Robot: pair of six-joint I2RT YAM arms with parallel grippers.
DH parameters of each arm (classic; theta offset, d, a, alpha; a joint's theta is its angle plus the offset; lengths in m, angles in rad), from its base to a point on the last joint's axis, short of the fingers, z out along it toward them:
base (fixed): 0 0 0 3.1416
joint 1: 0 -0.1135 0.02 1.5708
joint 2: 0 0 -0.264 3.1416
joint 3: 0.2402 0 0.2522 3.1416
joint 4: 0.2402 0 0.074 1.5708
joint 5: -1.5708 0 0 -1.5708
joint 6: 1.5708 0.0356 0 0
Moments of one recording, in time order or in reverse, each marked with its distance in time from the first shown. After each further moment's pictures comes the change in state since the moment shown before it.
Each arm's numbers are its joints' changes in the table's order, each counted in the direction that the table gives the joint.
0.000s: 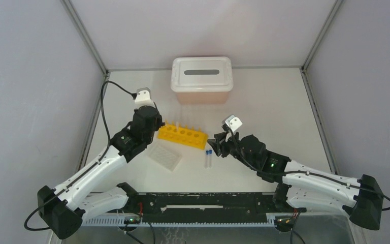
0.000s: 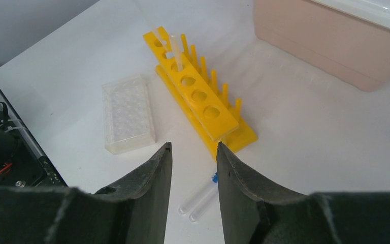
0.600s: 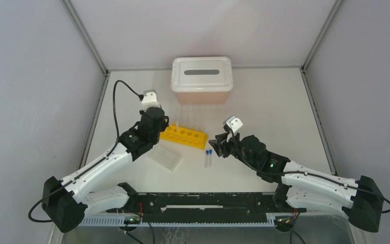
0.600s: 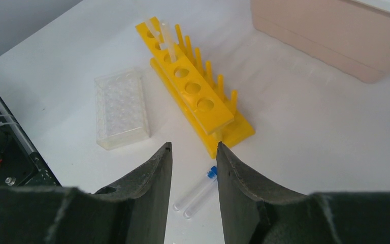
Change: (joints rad) left arm 0.028 0.068 -0.031 -0.054 0.049 0.006; right arm 0.038 0.000 -0.049 -0.044 0.040 0.002
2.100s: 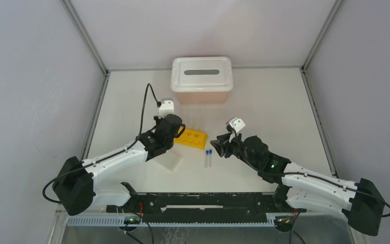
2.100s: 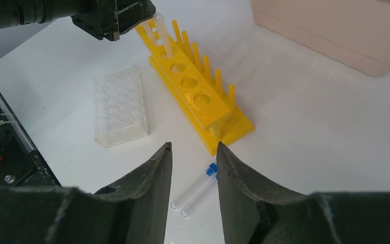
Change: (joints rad) left arm 0.117 0.188 -0.068 -0.119 0.134 0.031; right arm 0.048 -0.019 -0.063 -0.050 0.060 0.015
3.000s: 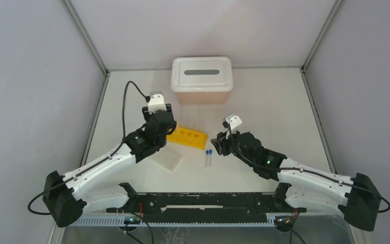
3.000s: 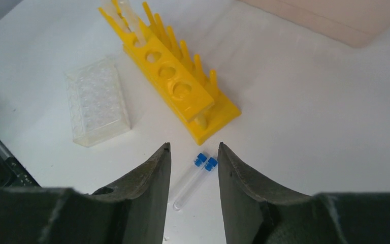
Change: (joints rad) left arm 0.007 -0.125 0.057 0.087 0.048 0.007; right arm -0.006 0.048 0.045 0.080 -0.056 0.026
